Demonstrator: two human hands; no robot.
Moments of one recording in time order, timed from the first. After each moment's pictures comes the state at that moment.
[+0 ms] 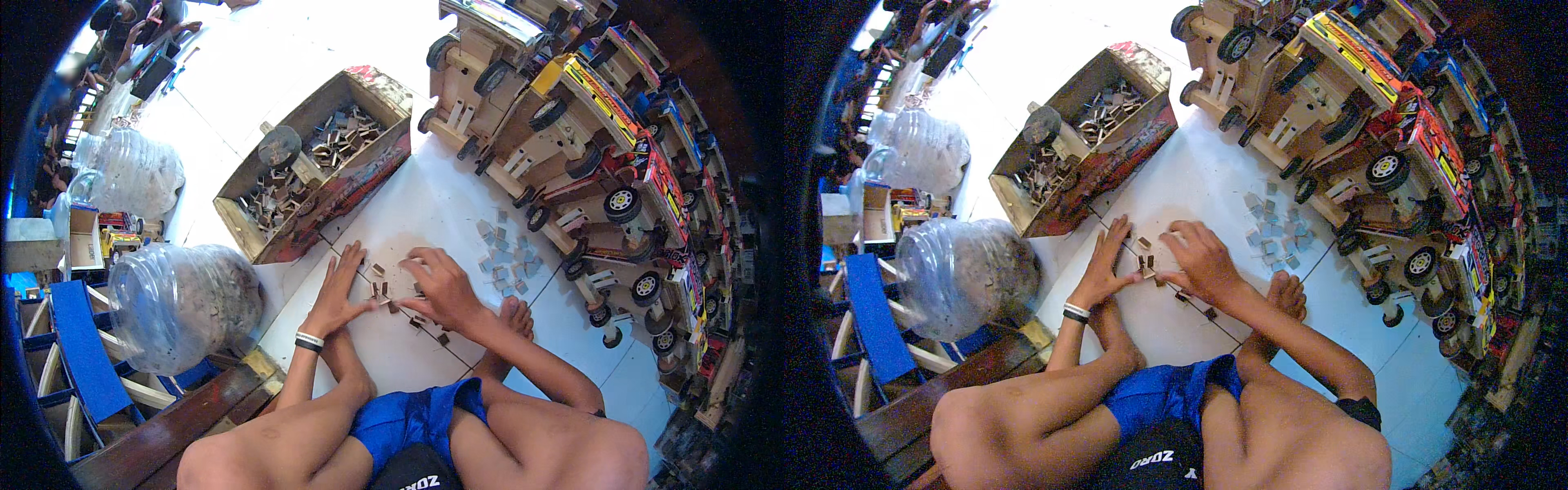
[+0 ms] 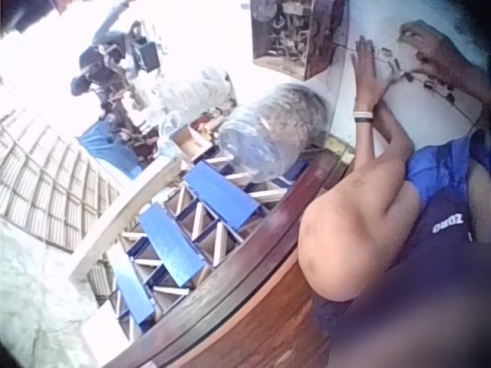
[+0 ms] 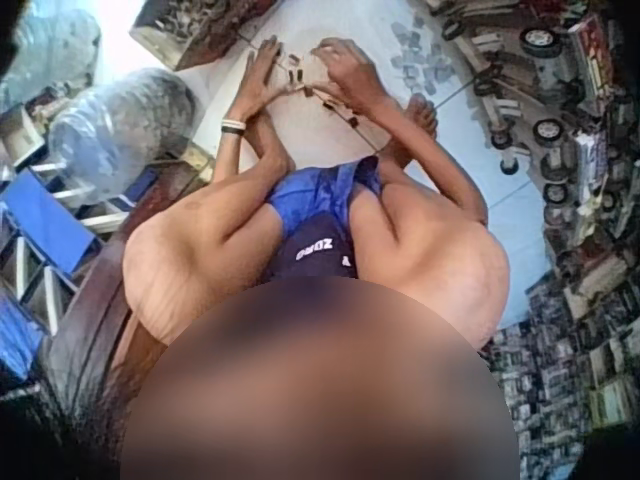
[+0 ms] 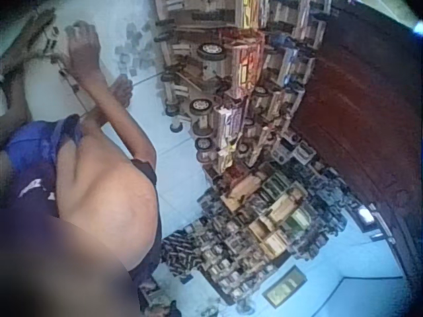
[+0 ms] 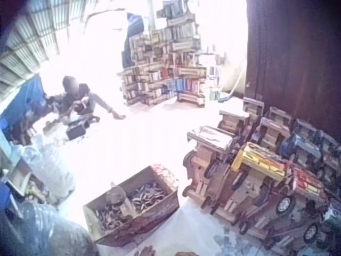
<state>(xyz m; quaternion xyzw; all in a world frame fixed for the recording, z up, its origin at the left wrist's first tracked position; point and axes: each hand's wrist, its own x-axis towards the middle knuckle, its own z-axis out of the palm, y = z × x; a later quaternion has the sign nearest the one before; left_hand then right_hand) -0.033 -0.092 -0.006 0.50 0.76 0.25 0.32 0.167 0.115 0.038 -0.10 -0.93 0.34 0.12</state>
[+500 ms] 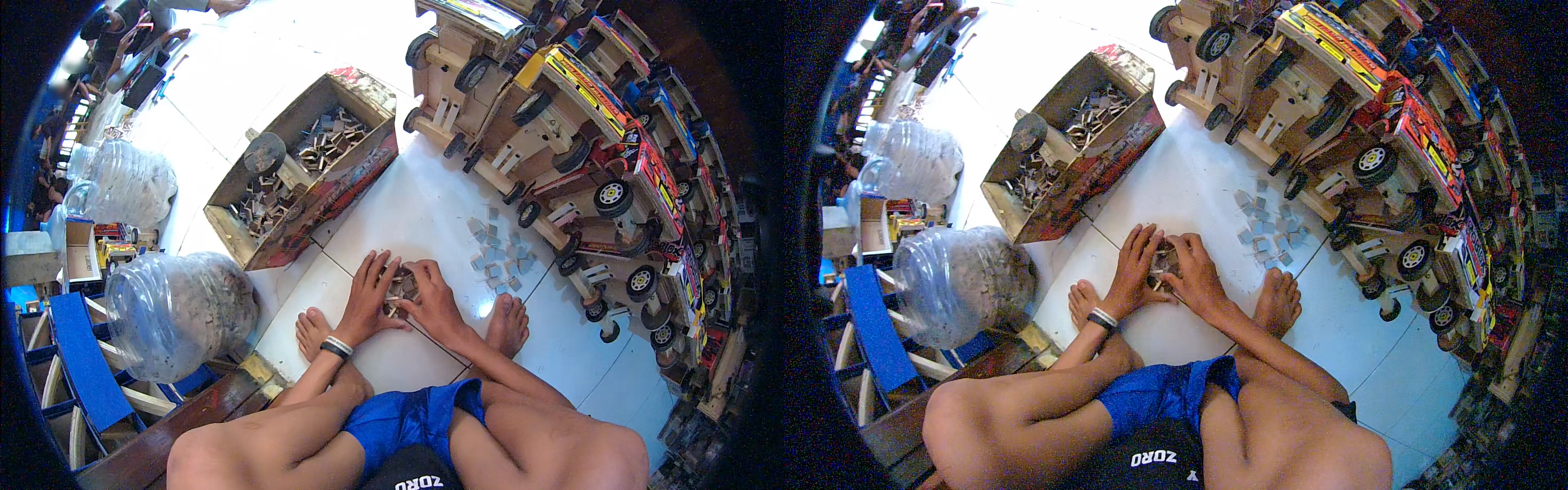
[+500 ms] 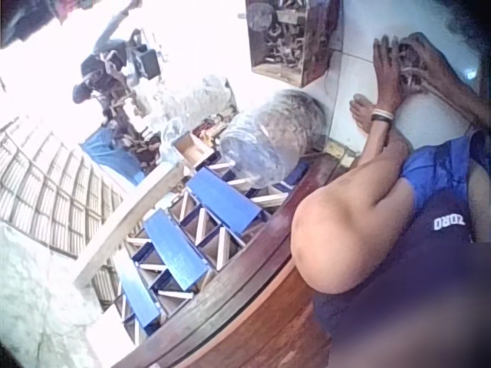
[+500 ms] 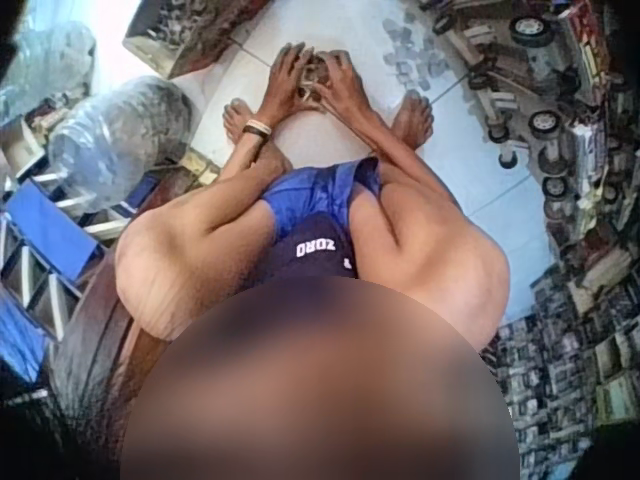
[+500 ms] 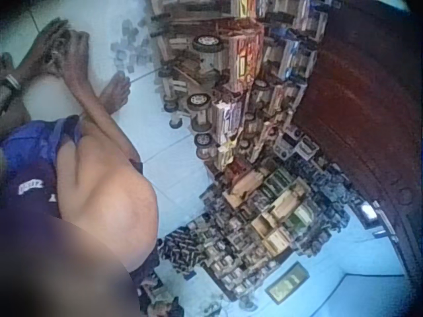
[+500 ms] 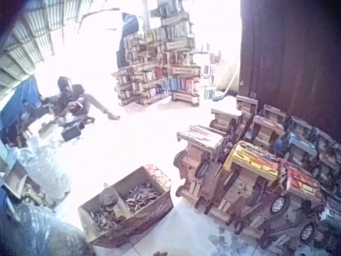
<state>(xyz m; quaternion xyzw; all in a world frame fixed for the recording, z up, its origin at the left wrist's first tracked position) 0.030 -0.054 -0.016 0.57 0.74 0.27 0.23 0.184 0.078 0.002 -0.26 -0.82 0.50 0.12</state>
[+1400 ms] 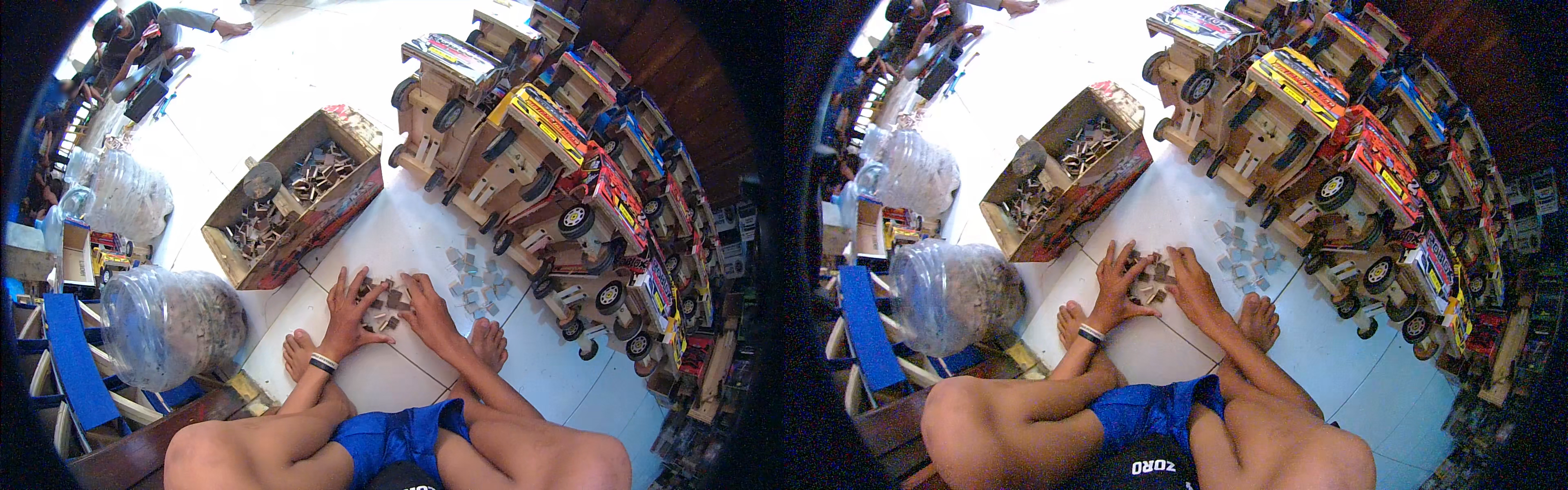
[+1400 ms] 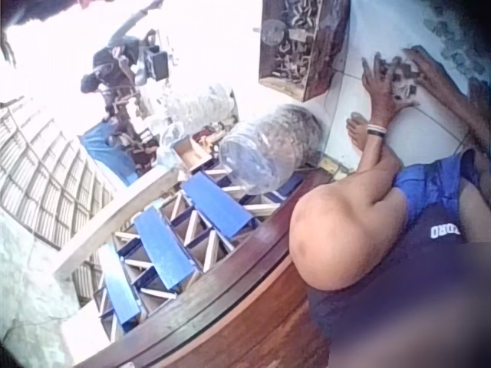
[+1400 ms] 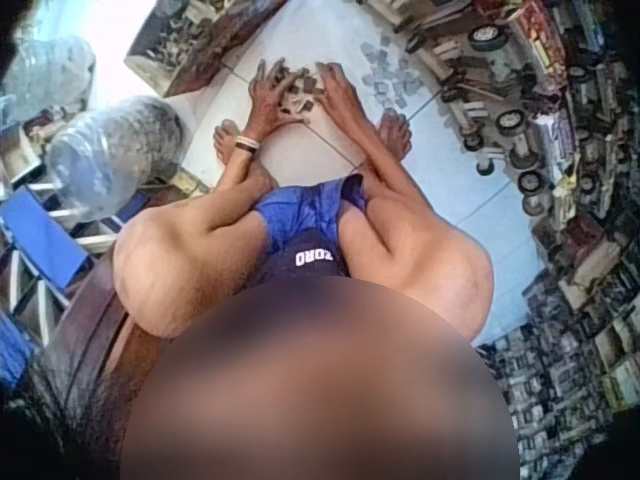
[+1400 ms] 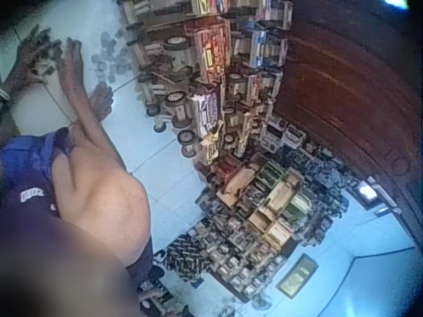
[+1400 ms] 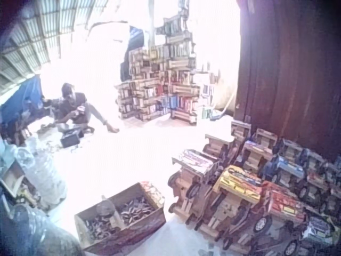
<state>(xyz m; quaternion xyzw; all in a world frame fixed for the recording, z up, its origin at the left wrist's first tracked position) 0.028 -0.046 -0.002 0.56 0.78 0.25 0.15 0.189 0.111 0.004 -0.28 -0.85 0.45 0.07</state>
